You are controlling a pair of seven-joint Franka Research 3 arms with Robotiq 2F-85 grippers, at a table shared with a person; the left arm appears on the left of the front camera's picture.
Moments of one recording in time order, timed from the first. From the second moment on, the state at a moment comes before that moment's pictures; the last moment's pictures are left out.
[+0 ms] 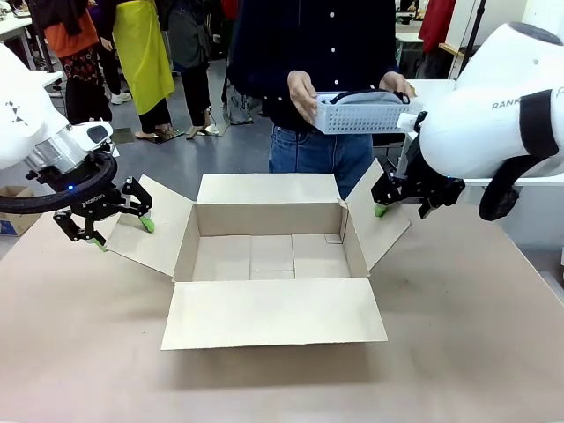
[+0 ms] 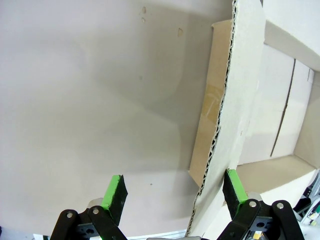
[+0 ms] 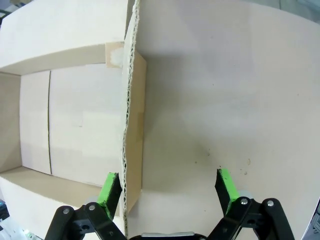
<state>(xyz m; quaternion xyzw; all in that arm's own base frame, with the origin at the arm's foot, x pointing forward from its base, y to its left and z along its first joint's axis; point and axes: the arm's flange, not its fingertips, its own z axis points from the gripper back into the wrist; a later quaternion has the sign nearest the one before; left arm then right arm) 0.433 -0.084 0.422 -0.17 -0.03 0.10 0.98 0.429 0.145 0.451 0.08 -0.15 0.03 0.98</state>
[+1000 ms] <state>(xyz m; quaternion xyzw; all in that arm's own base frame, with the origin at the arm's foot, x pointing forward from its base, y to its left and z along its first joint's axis) 0.433 -0.084 0.422 -0.17 -0.03 0.10 0.98 0.430 0.142 0.450 0.07 -0.15 0.02 0.99</state>
